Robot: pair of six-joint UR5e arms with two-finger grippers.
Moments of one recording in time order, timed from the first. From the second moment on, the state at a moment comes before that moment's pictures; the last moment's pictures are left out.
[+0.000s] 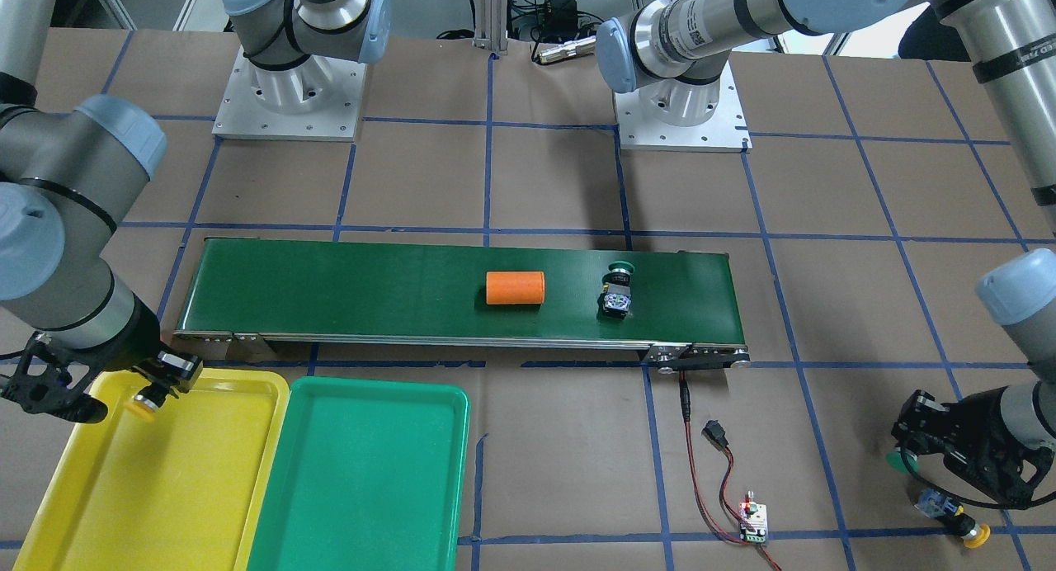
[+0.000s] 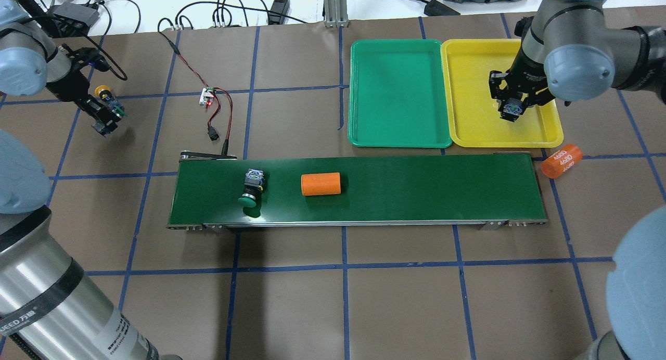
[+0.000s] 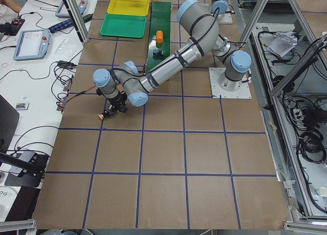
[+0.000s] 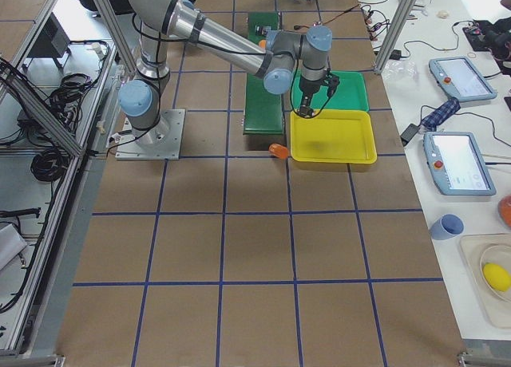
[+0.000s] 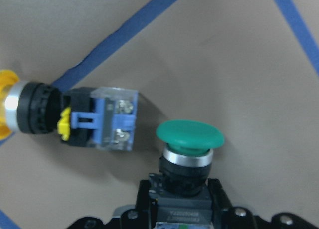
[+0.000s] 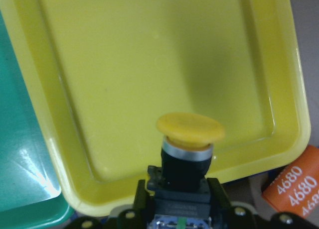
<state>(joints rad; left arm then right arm) -1.10 -2.26 -1.28 -1.34 1.58 1.03 1.37 -1.19 1.66 -2.08 -1.63 0.04</state>
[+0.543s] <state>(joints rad) -1.31 -1.96 -1.51 -1.53 1.56 0.55 1.30 -1.09 1.66 -2.20 -1.63 -0.17</state>
